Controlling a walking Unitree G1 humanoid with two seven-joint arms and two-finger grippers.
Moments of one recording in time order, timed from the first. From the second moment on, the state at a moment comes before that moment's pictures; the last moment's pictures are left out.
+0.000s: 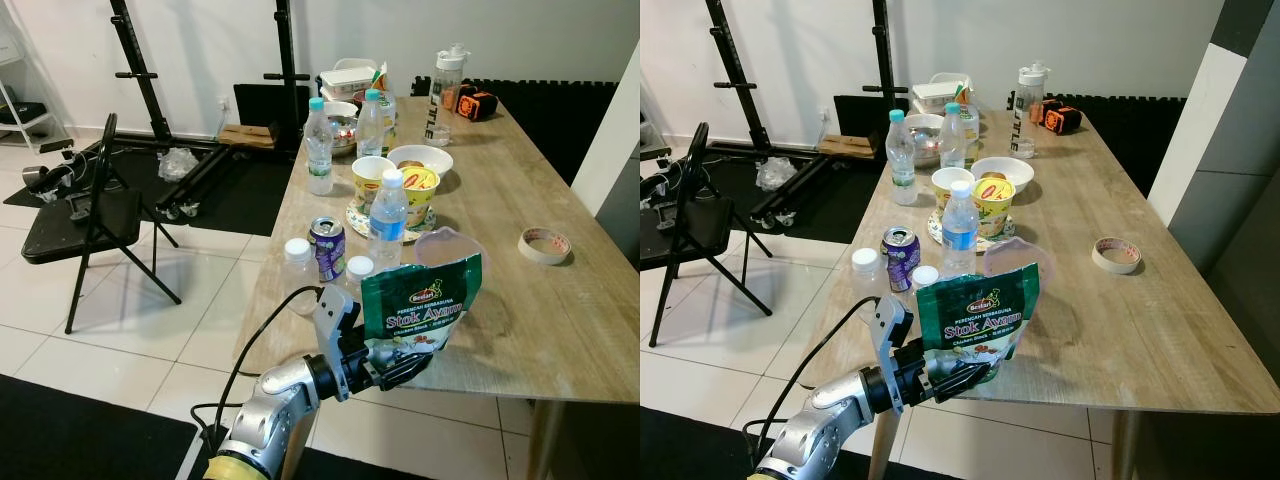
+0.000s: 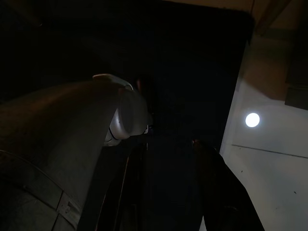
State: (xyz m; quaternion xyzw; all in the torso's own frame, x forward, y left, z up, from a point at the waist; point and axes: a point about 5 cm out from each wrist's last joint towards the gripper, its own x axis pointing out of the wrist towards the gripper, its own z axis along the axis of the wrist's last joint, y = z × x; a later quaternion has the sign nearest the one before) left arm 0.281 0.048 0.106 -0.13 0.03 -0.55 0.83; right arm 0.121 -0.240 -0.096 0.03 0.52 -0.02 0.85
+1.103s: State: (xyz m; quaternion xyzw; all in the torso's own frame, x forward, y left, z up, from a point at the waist) left arm 0.282 0.051 0.087 -0.14 0.03 -0.52 0.84; right arm 0.121 -0.241 -0.096 0.03 0.52 -0.02 0.85
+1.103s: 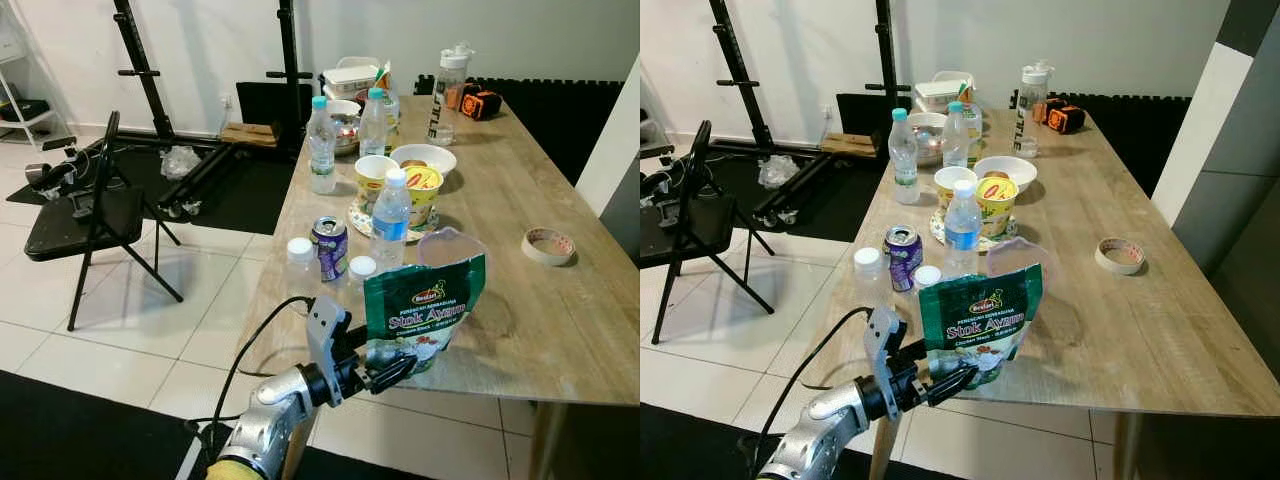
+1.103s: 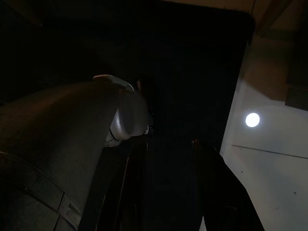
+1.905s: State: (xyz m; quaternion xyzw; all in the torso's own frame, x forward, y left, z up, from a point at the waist) left arm 0.281 0.045 0.087 -0.14 0.03 -0.54 0.83; right arm 0.121 -0.242 -0.096 0.04 0.52 -0.03 0.85
